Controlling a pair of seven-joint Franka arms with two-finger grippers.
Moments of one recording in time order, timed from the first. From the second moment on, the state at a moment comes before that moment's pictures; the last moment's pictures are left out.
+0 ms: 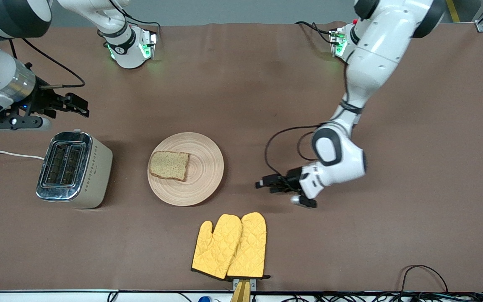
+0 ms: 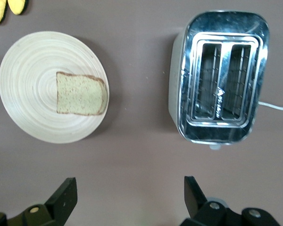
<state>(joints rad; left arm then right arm) -0.32 0.76 -0.10 -1.55 -1.21 2.34 0.54 0.09 -0.03 0.02 -1.78 0.04 1.66 0.11</state>
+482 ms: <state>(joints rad) -0.05 0.61 -0.10 -1.55 -0.59 2.10 0.46 0.19 0.03 0.03 -2.03 0.08 2.05 0.24</state>
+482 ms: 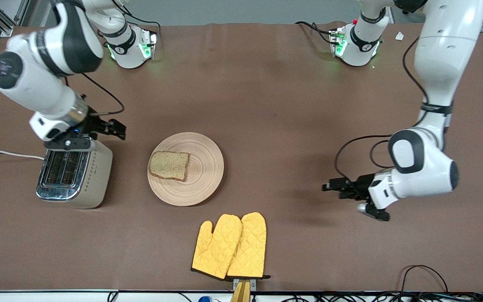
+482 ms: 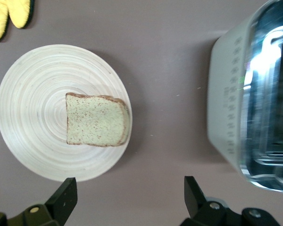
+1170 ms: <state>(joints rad) 0.00 0.26 -0.10 -1.40 -0.05 1.66 0.26 0.24 0.28 0.03 -2.14 0.08 2.42 0.30</state>
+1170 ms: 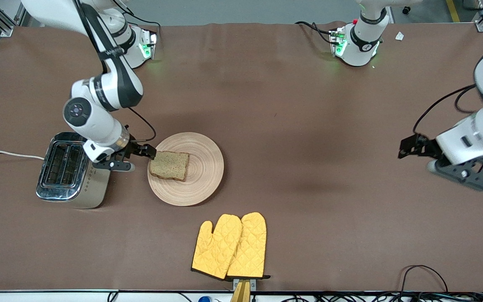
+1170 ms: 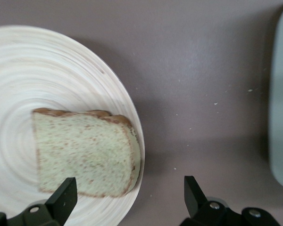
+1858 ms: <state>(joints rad) 0.00 0.11 -0.10 -1.43 -0.02 1.54 0.01 0.25 0.35 0.03 -2.14 0.08 2.45 0.31</state>
